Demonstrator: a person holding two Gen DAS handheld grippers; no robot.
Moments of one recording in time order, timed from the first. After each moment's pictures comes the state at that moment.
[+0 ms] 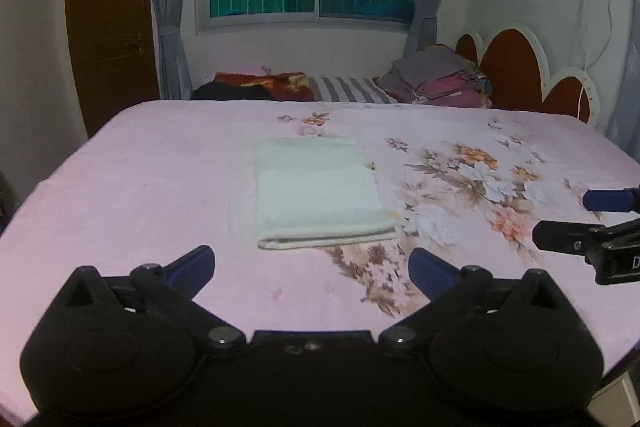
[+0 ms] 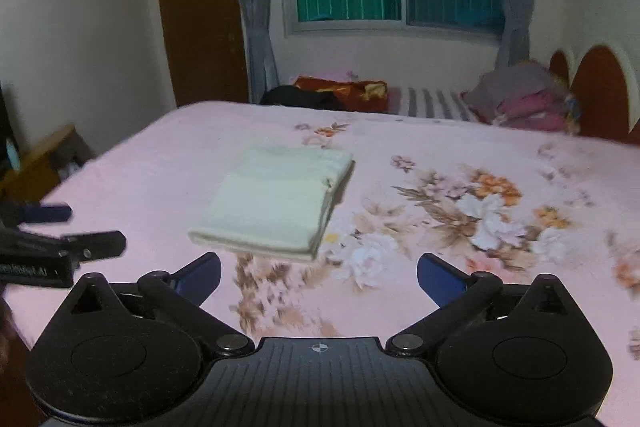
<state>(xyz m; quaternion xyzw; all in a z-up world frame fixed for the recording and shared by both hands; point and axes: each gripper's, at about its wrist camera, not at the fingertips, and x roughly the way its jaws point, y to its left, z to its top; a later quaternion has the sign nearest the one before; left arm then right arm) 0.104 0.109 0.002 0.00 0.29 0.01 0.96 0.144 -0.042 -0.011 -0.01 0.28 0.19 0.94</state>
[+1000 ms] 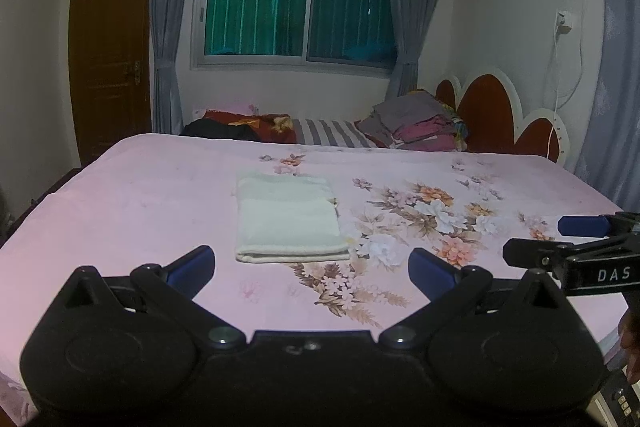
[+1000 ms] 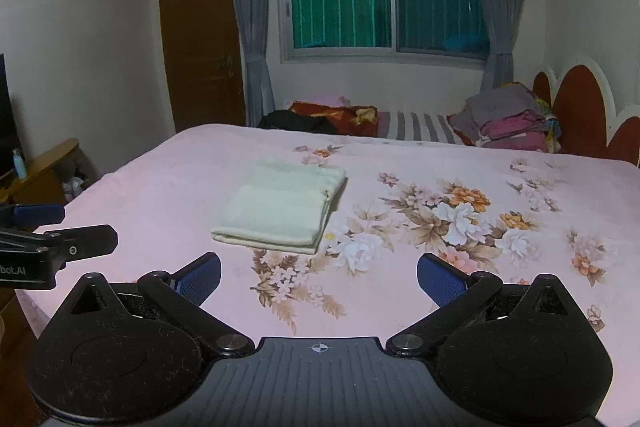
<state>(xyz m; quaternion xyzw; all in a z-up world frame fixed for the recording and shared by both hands) 0.029 0.084 0.040 -0.03 0.23 -0.01 0.97 0.047 -0.070 0.025 0.00 0.24 0.18 0.95</state>
